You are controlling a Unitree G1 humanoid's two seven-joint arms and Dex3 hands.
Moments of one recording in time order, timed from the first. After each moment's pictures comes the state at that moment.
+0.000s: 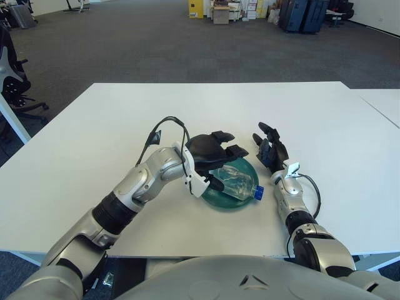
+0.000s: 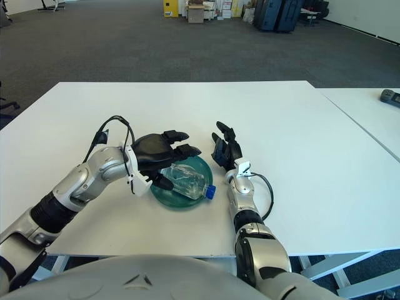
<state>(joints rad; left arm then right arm) -0.32 0.44 -0.56 -0.20 0.82 -0.29 -0.56 -0.30 0.00 -0.14 1.01 0.05 -0.62 0.13</state>
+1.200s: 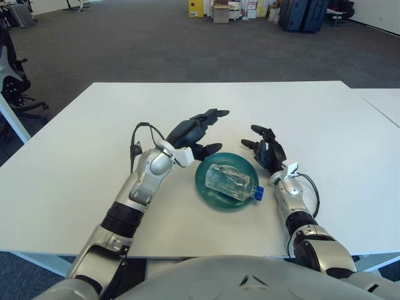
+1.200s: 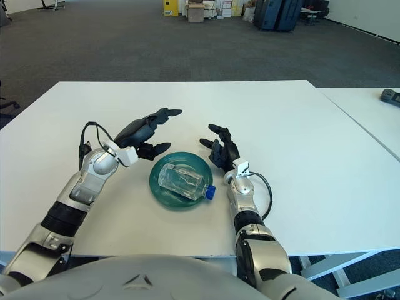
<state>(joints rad) -0.21 0.19 -0.23 0.05 0.35 -0.24 -0.28 -0.29 0.00 -0.13 0.97 0.05 -0.67 0.22</state>
